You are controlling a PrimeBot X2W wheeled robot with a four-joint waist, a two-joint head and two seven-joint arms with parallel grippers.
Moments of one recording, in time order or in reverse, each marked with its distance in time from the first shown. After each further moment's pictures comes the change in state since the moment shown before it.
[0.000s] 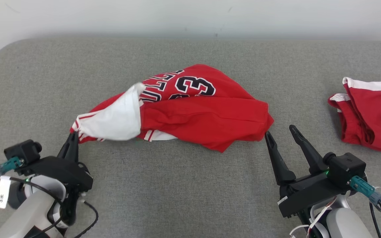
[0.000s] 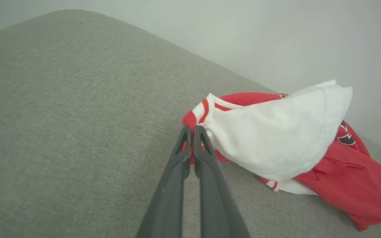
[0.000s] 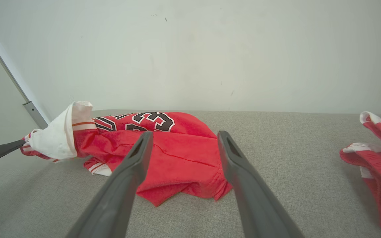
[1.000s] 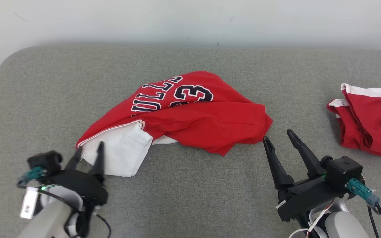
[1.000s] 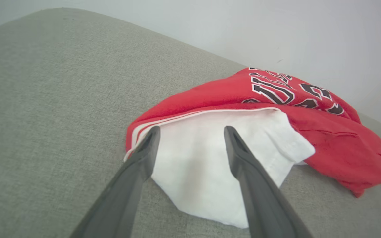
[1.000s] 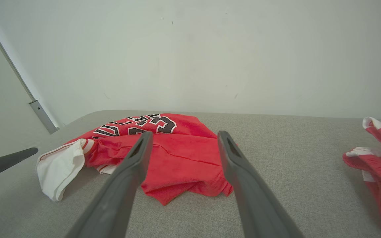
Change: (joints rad) left arm 0.047 -0.046 0.001 0.046 0.109 -0.022 0.000; right arm 0.016 0.000 0.009 -0.002 -0.003 0.000 0.010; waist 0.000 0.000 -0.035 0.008
